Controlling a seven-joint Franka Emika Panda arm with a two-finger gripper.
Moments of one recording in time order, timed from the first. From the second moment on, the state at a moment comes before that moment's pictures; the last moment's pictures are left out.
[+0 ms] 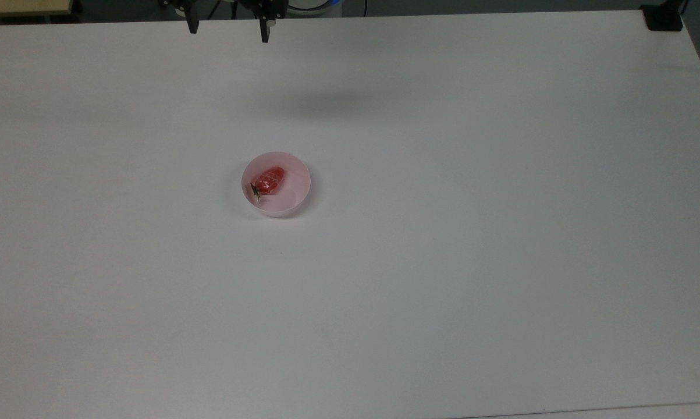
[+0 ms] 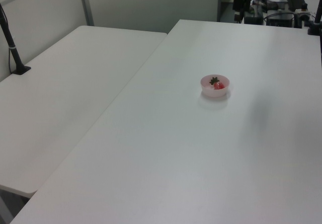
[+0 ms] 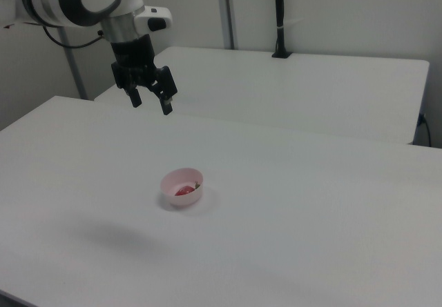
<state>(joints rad) -0.05 -0.02 0.00 -1.66 -0.05 1.70 0.04</state>
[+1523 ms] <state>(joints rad) -0.09 0.09 -0.01 -1.67 -0.05 1.79 -0.13</state>
